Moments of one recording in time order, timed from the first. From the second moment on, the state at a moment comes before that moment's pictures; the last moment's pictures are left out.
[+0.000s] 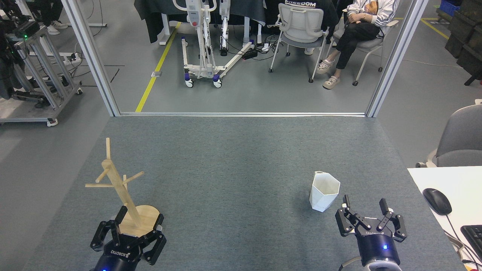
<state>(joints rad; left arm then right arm) 0.15 0.20 -0.05 -1.70 -1.36 -0.14 0.20 0.01 -0.10 -0.02 -1.52 1.36 0.08 -0.06</state>
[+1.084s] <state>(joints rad) 0.16 0.19 -0.08 -1.72 -1.32 -0.31 0.29 -0.33 -0.11 0.17 -1.08 1.25 0.07 -0.06</state>
